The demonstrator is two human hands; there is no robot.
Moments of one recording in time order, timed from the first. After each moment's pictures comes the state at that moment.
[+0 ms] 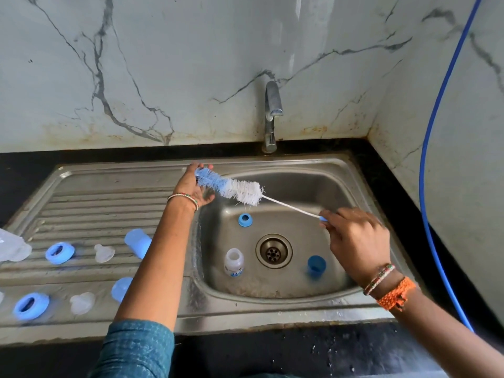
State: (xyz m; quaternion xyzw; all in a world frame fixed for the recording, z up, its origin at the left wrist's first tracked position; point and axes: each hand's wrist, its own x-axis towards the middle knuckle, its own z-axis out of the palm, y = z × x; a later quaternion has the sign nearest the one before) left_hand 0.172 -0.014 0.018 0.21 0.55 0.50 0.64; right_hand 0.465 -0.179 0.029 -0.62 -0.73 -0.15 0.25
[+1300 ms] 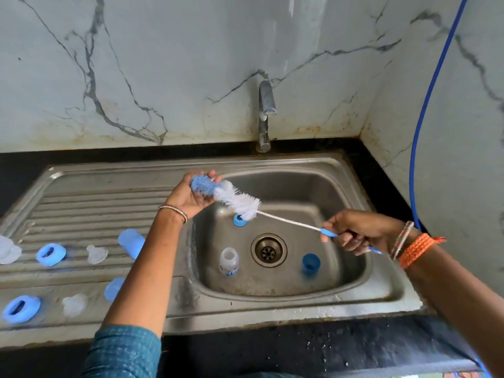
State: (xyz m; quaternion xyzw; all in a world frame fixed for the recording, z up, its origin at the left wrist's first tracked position) left_hand 0.164 -0.020 -0.004 0.20 0.39 0.49 0.75; right_hand 0.502 -0.139 0.058 -0.61 -0.44 0.65 0.13
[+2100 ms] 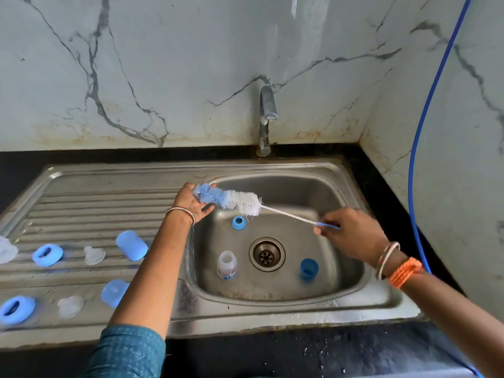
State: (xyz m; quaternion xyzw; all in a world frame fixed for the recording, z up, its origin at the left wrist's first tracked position) left_hand 0.175 -0.018 -0.016 0.16 0.54 0.46 0.69; right_hand 0.489 -0.153 0.051 -0.68 -0.72 0.12 0.12
